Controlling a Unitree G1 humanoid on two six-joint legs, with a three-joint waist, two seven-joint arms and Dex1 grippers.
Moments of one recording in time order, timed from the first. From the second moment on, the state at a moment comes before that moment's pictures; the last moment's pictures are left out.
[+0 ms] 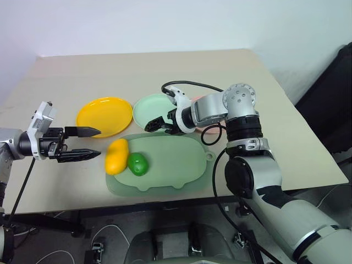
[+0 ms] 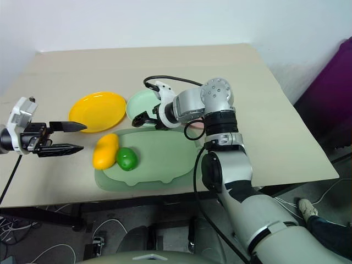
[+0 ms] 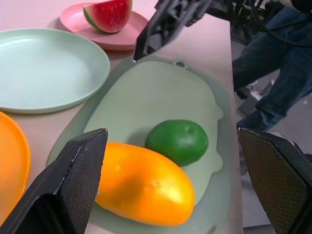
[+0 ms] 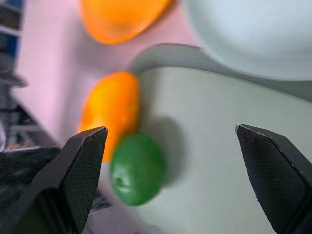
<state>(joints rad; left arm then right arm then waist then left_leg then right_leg) -0.44 1.06 0.10 0.39 -0.65 0.34 -1.61 -1.22 0.02 -0.26 0.57 1.02 1.61 -0.31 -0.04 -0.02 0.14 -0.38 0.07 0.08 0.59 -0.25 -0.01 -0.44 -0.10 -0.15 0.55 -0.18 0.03</state>
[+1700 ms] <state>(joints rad) -0.43 1.07 0.10 0.39 -0.66 0.33 -1.61 -1.06 0.13 -0.10 0.53 1.15 1.61 -0.47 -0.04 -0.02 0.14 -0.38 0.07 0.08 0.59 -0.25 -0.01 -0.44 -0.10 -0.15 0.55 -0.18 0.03</state>
